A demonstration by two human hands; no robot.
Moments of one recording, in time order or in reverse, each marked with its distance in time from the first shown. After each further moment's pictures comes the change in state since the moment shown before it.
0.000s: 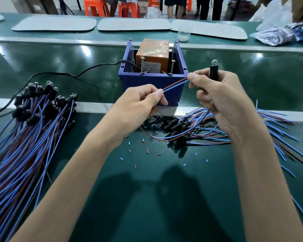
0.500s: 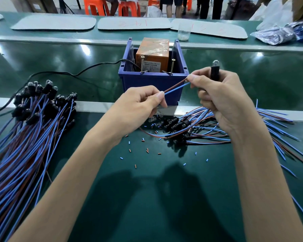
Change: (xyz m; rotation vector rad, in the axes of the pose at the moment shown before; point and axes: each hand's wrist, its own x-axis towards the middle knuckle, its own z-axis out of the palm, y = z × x) left_hand 0.000 -0.003 -0.001 0.064 -0.026 0.029; right_hand 0.002 0.003 -0.001 -0.041 0.007 -0.016
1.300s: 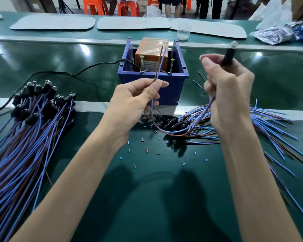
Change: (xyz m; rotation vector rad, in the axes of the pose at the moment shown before) left_hand 0.004 -0.003 0.008 -0.341 0.200 0.009; right_hand -0.002 -0.001 0.011 0.201 0.292 -0.210
